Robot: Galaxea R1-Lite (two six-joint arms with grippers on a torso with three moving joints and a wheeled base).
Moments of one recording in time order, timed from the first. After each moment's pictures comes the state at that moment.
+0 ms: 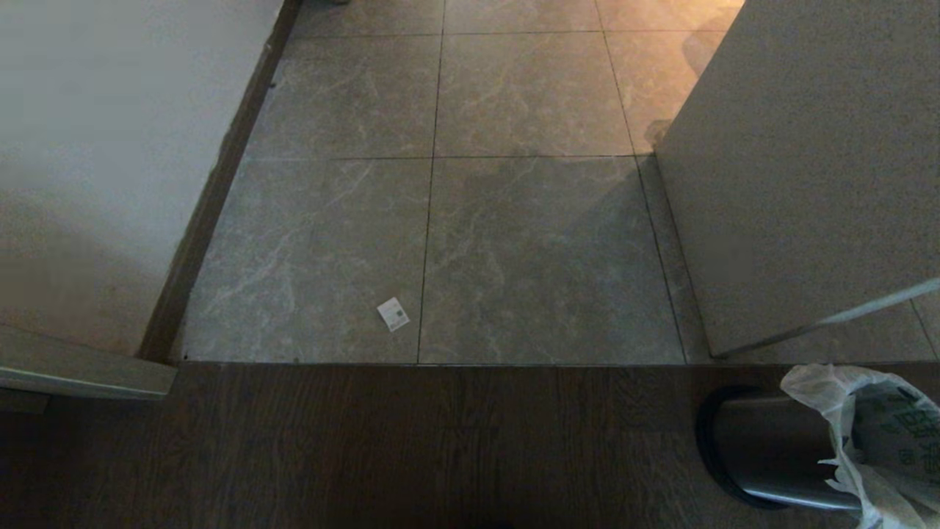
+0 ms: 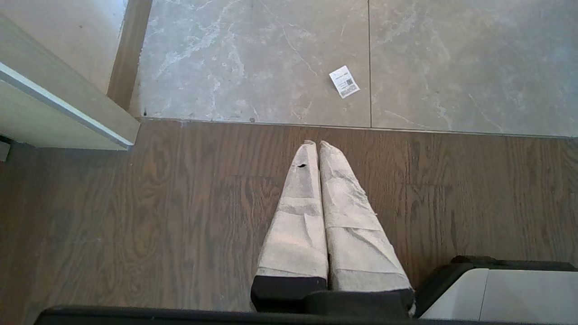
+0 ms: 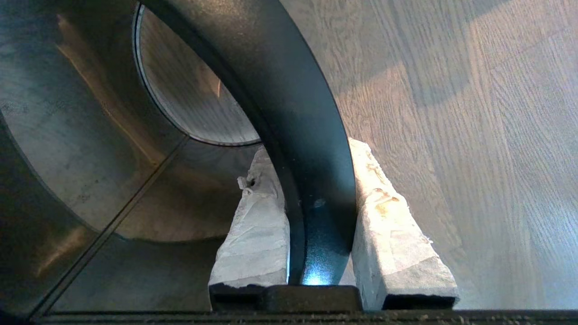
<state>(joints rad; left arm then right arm) 0.00 0.00 0.00 0.00 0.00 0.00 -1.49 2.72 -1.95 0.23 0.73 -0.67</state>
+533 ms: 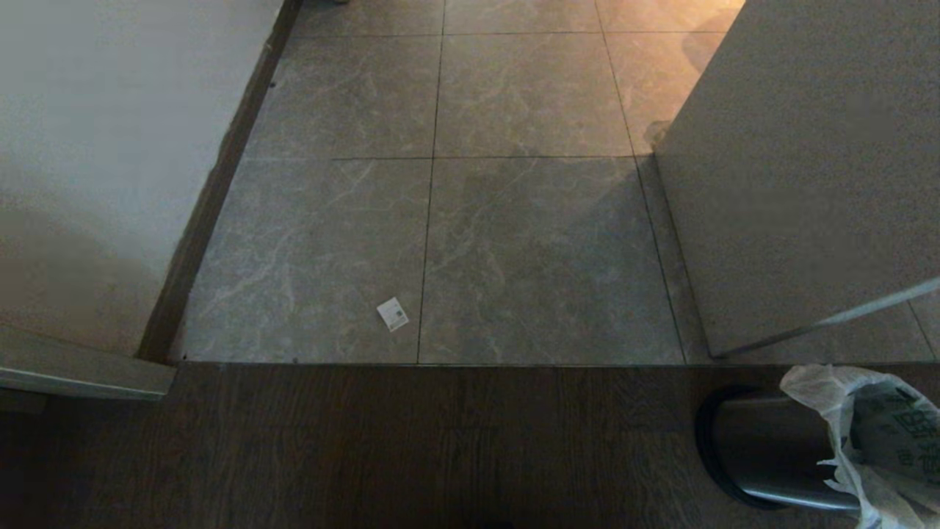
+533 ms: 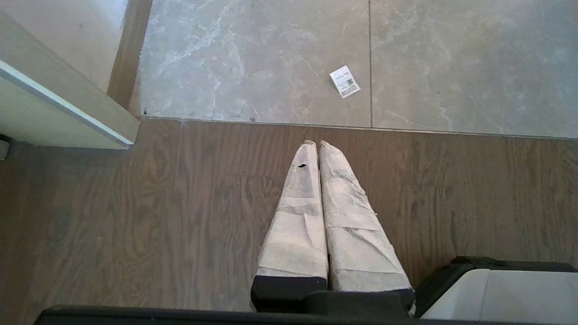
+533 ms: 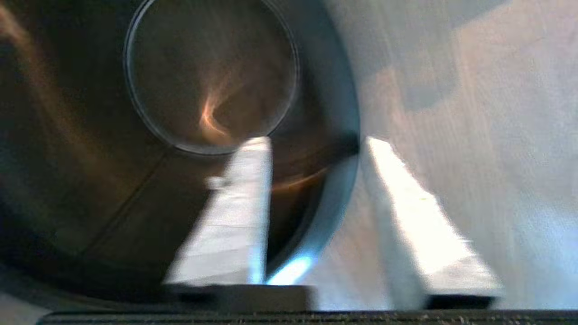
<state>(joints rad) 0.00 0.00 0.00 0.00 0.00 0.00 -1.48 2.73 -1.96 0.23 0.73 -0.69</state>
